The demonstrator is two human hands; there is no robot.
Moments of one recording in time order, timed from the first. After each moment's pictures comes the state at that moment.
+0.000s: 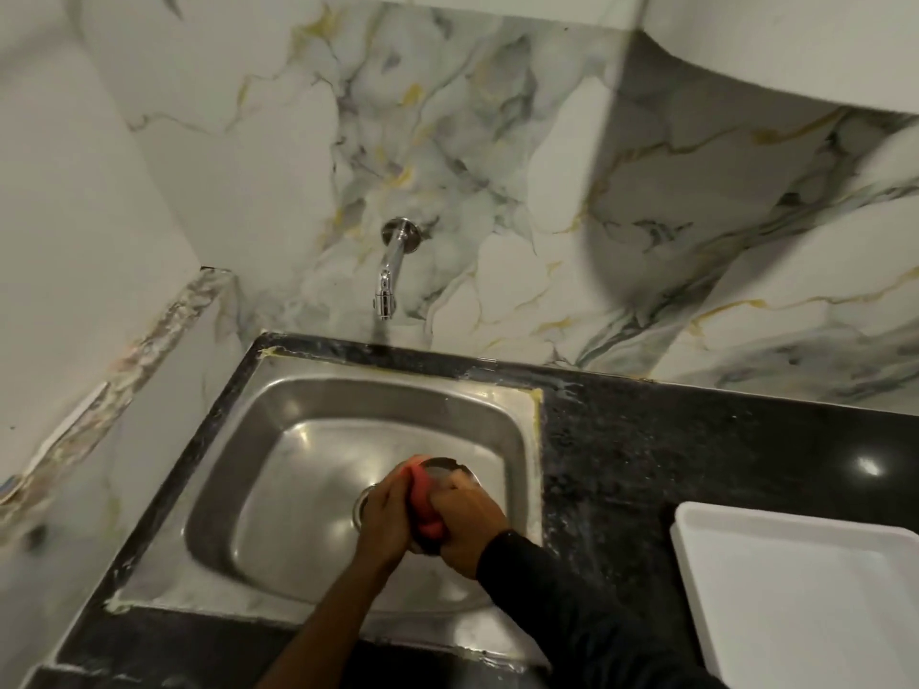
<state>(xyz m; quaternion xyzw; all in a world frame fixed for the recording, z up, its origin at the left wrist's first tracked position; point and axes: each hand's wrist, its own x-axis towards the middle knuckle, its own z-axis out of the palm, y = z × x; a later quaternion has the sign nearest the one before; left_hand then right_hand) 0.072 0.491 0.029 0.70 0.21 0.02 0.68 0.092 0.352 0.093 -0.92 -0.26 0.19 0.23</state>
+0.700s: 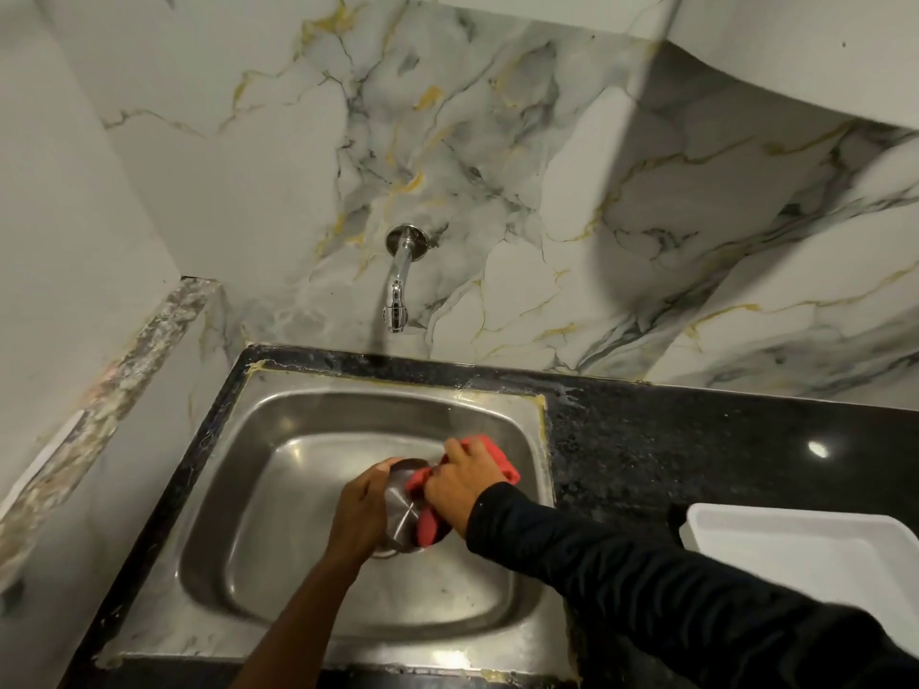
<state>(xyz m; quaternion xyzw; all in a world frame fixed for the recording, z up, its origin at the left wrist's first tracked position) 0.103 0.569 0.028 0.77 0.15 -0.04 0.62 0.137 0.412 0.116 -0.89 -0.36 0.12 -0.26</state>
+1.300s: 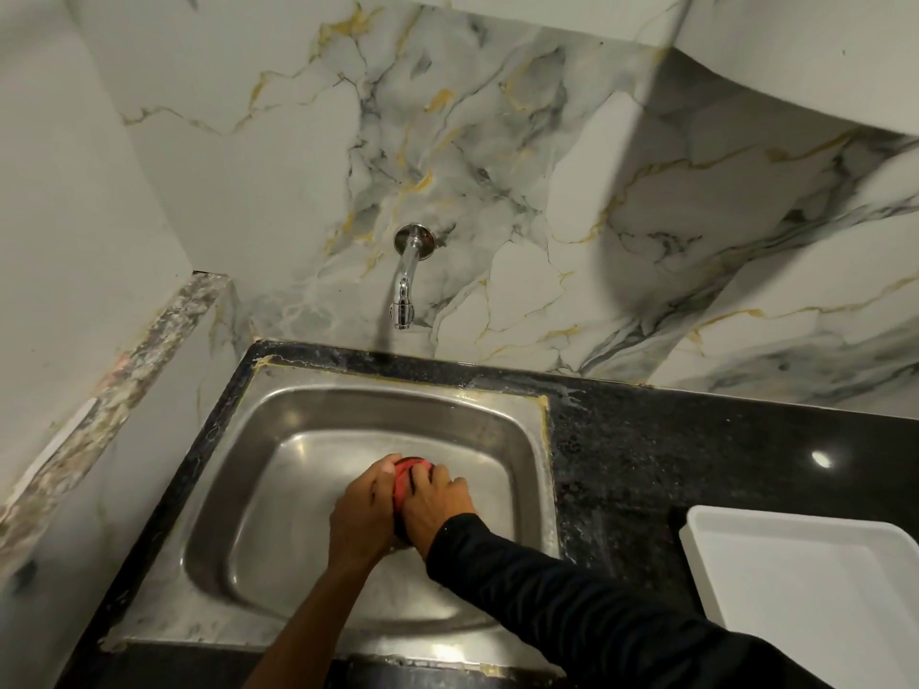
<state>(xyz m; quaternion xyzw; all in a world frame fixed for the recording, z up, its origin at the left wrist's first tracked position) 0.093 0.561 0.017 0.83 0.18 0.07 0.52 0.114 0.447 0.065 -0.94 -0.27 0.16 -0.15</state>
